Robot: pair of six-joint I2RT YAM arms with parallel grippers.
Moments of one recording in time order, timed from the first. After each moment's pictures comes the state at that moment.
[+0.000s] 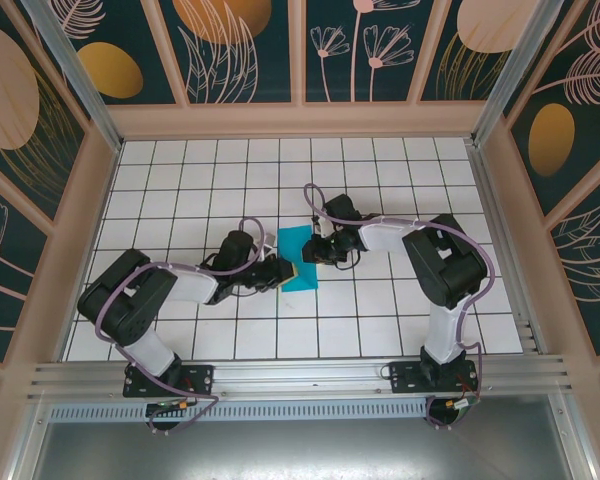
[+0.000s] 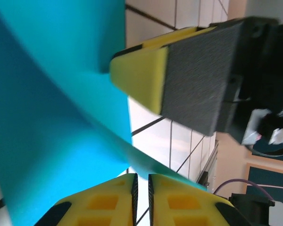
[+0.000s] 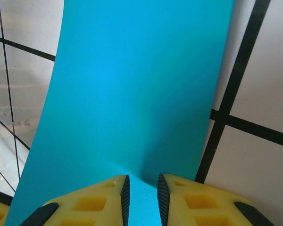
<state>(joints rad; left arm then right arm) -0.60 1.66 0.53 0.52 0.62 -1.07 0.59 1.90 1.05 -0.26 -0.50 0.50</state>
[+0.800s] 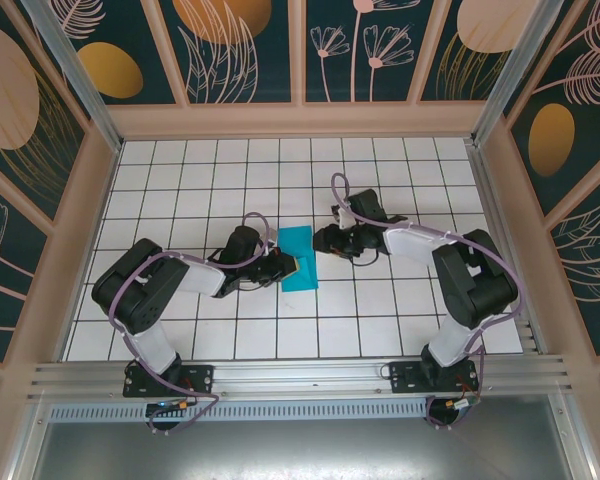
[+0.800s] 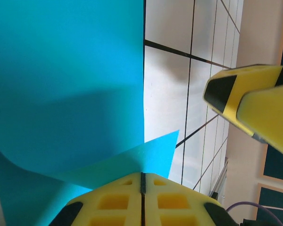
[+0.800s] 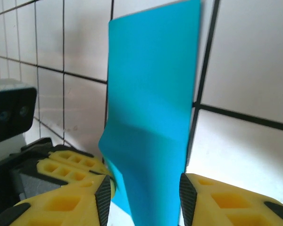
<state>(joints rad) -0.60 1.75 0.59 0.52 0.56 -1.07 0.49 1.70 0.92 -0.17 -0.59 0.57</state>
